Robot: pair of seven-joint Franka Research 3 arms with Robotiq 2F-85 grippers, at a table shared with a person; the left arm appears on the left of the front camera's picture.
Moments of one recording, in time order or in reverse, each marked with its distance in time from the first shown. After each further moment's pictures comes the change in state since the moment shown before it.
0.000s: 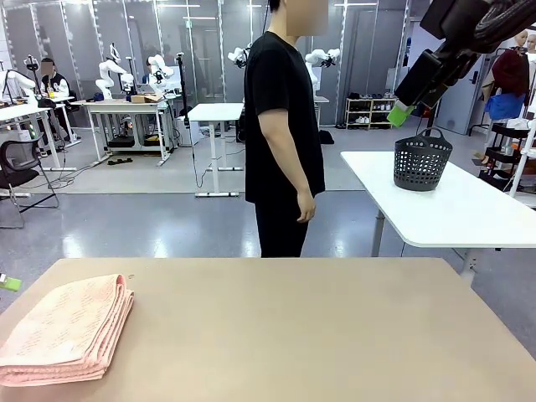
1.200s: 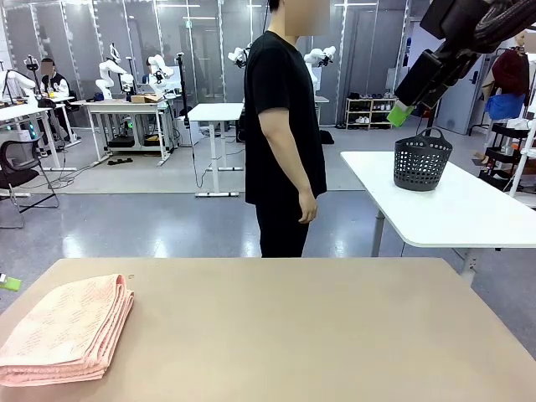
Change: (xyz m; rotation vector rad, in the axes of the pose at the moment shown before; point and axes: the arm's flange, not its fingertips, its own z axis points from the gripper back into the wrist) left arm 0.000 0.000 0.000 0.000 0.000 0.000; right arm 0.000 0.000 0.000 0.000 0.000 0.000
